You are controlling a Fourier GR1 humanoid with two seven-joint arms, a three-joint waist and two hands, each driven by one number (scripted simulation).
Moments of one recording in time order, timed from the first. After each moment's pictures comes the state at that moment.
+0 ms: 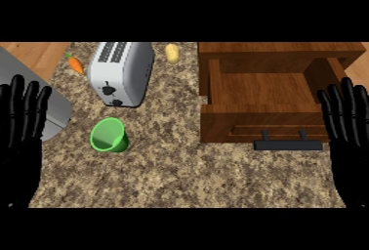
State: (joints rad) left arm -0.01 0.10 0.00 -2.10 -0.02 0.02 -0.06; right arm 0.00 -0.06 0.02 -2.10 0.00 0.01 0.01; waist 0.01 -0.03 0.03
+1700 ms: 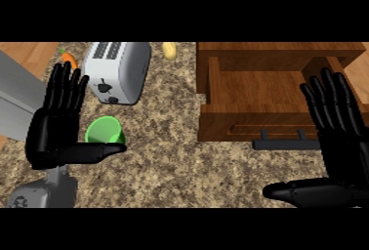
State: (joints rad) left arm -0.17 0.05 0.08 -1.74 0.16 0.01 -0.05; right arm -0.08 -0.06 0.00 -2.05 -0.10 0.08 0.11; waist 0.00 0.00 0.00
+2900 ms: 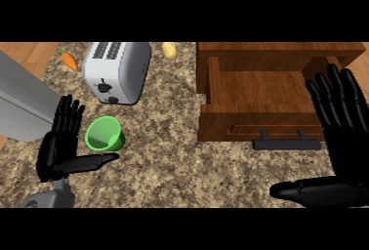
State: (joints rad) left arm -0.07 0.08 0.16 -1.44 0.13 -0.02 -0.26; right arm -0.10 -0.08 -0.03 -2.05 -0.12 0.10 0.14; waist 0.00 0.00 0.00
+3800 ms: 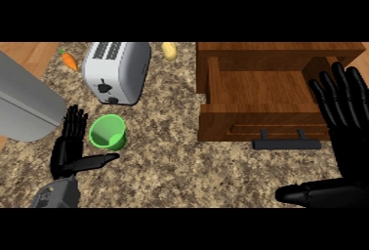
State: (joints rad) left arm -0.20 0.14 0.24 -0.95 0.14 -0.09 -0.58; right arm -0.11 -0.09 -0.05 -2.08 -0.15 0.12 0.17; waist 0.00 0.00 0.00
